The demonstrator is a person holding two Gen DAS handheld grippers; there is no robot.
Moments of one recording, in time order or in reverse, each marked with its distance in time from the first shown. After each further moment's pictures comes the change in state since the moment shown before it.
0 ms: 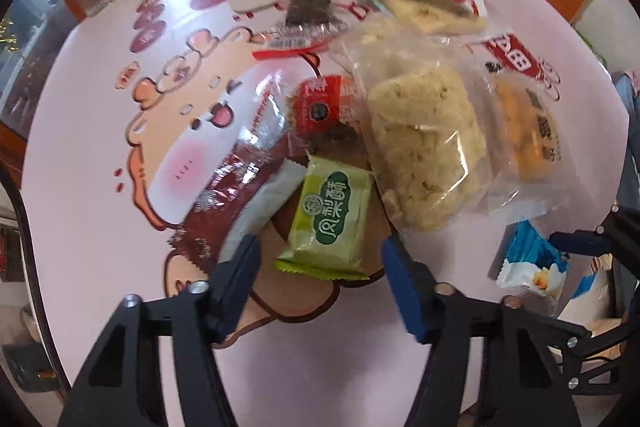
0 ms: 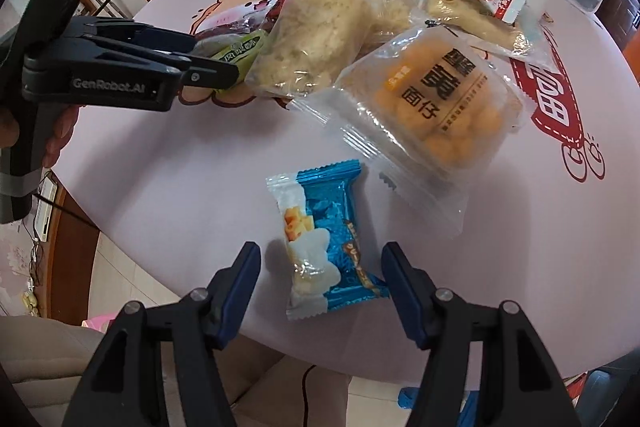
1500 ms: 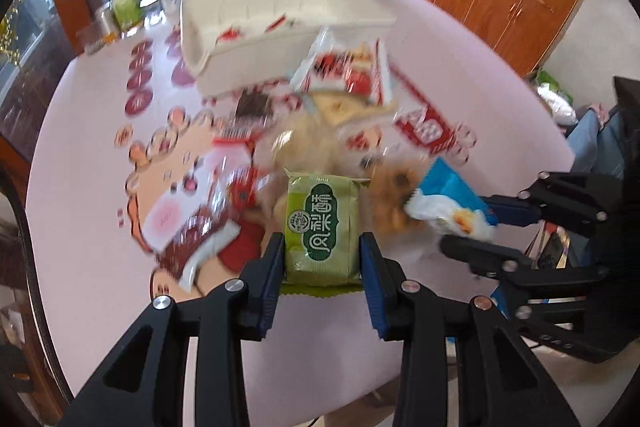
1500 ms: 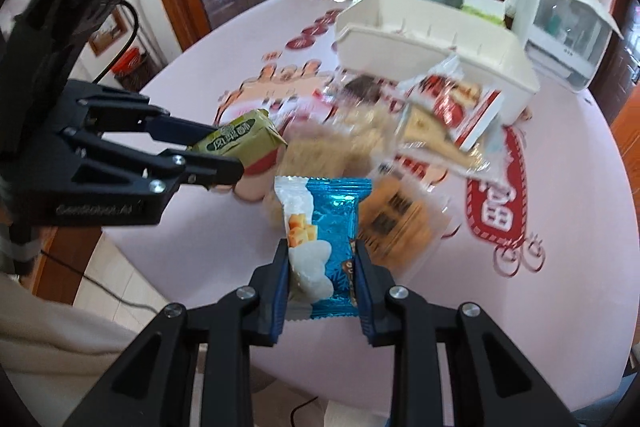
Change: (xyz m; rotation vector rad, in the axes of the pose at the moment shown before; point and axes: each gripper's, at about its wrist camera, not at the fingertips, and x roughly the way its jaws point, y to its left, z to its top) left arm -0.116 -0.050 0.017 -0.031 -0.188 -0.107; right arm -0.089 -0.022 0.049 -0.082 -0.240 -0.020
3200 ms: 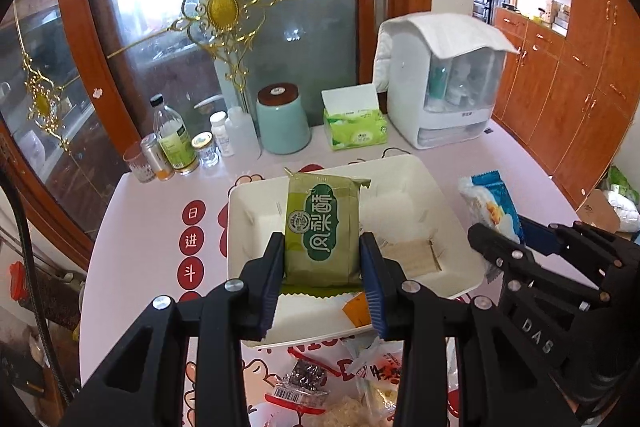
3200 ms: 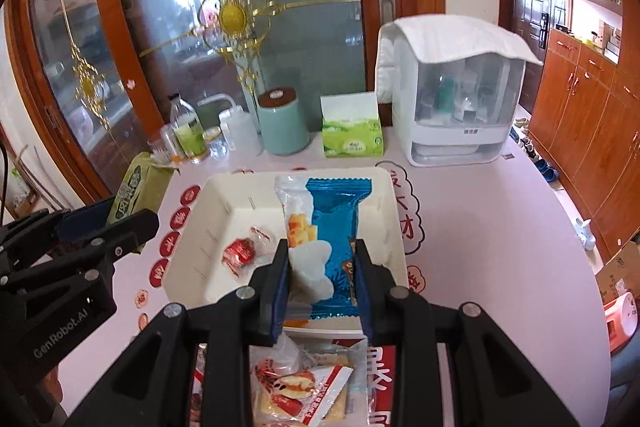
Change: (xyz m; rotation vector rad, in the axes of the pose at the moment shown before) left arm 0.021 0.024 0.283 -0.109 -0.264 0.284; right arm 0.010 -0.186 0.224 0.312 -0.228 -0.204
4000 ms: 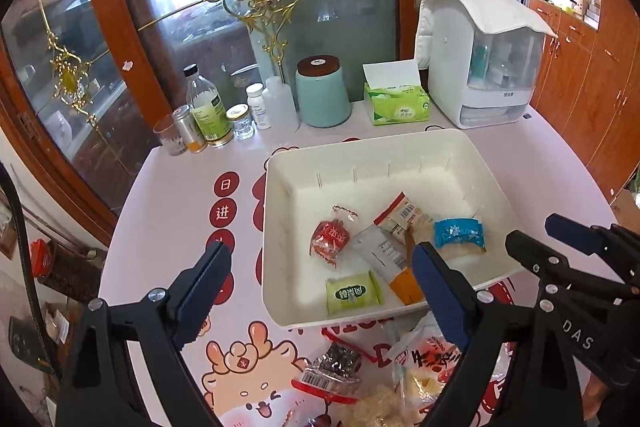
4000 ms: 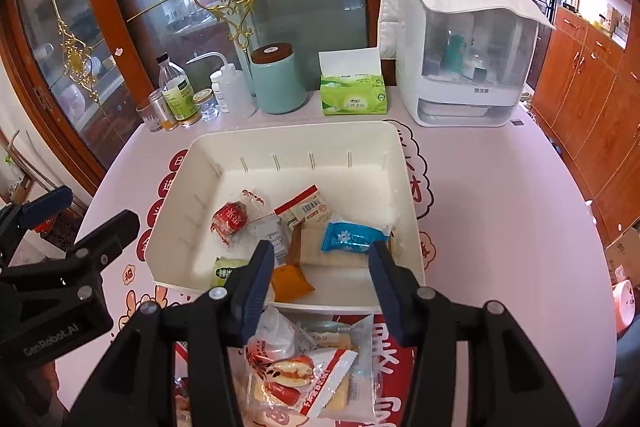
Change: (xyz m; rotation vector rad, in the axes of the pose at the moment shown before) left arm 0.013 0.022 -0.030 -0.036 0.047 0.113; right arm 0.023 0.000 -0.023 0.016 0.099 0.002
